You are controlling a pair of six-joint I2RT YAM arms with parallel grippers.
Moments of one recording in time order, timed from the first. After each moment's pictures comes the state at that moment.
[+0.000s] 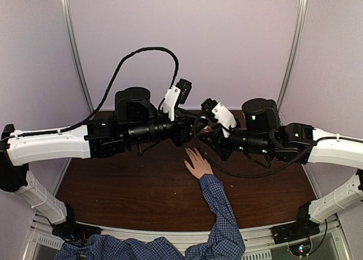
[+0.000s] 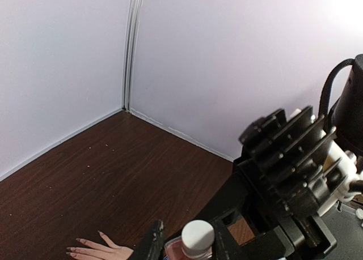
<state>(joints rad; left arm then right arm) -1.12 1.48 1.25 0.11 0.01 -0.20 1.09 1.24 1.11 -0.24 0.19 -0.01</state>
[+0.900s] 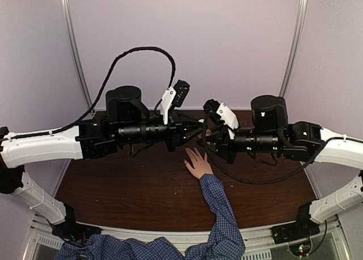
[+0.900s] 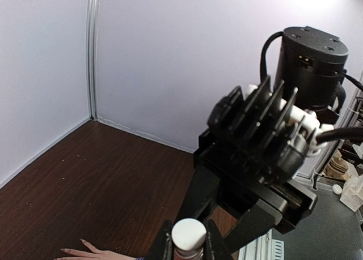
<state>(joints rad) -1.13 1.42 1.23 0.10 0.18 -0.16 1.09 1.19 1.11 -0.26 -0.01 -0.04</state>
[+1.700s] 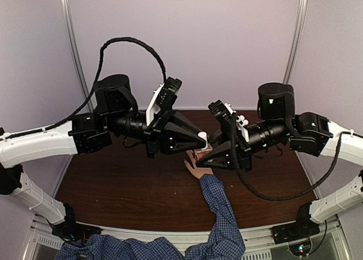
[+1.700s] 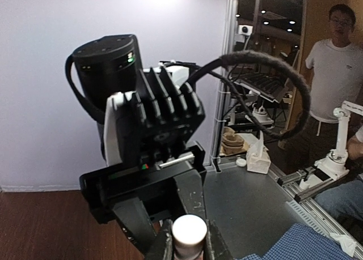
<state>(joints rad) -1.11 1.39 1.27 0.15 0.79 -0.08 1.08 1.19 1.21 -0.31 -0.67 -0.08</state>
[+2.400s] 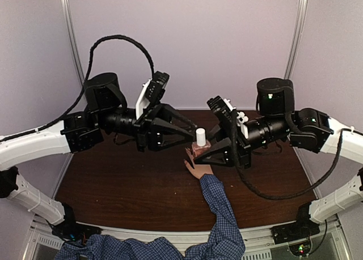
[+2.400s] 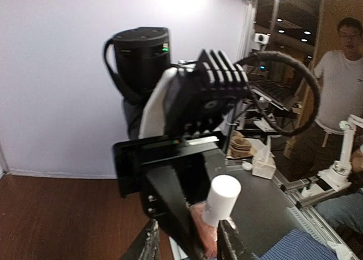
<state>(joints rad) -1.05 1.34 1.23 0.15 0.82 -0.13 1.08 1.22 1.27 -0.34 -0.69 -0.13</state>
